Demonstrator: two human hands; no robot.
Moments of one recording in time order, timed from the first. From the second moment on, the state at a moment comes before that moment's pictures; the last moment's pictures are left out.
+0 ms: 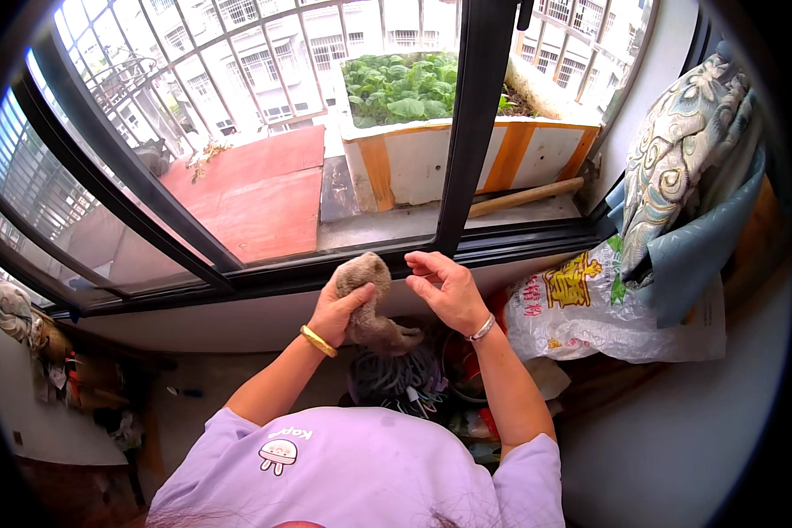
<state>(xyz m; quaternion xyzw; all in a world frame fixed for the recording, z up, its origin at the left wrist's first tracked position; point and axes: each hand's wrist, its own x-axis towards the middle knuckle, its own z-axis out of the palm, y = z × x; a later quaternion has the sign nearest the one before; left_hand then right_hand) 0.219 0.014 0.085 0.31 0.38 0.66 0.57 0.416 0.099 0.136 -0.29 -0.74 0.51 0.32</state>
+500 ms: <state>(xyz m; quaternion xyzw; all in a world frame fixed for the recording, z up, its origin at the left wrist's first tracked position) 0.093 -0.046 0.040 0.28 0.66 0.69 0.07 0.451 0.193 0.187 -0.26 -0.53 0.47 0.66</state>
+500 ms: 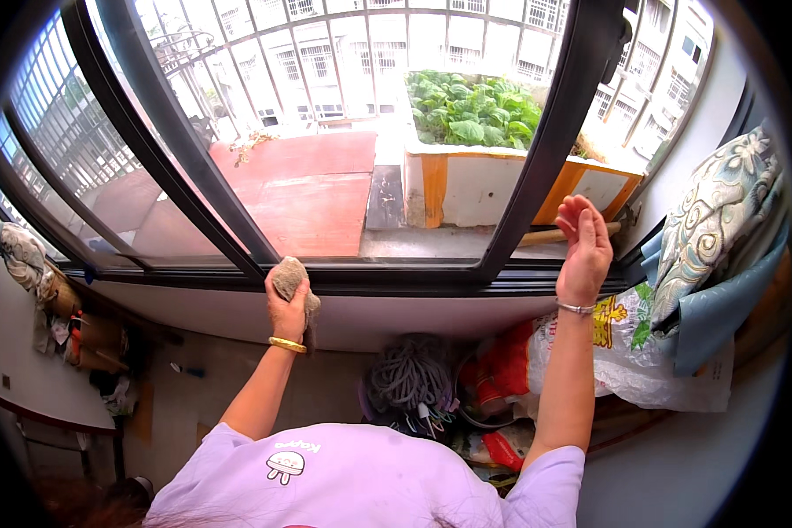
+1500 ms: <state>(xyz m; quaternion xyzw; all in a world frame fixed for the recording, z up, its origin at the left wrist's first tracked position) 0.160 0.035 0.017 0.45 0.87 -0.17 -0.08 0.257 0.312 0.302 0.29 -0.64 0.71 0.02</state>
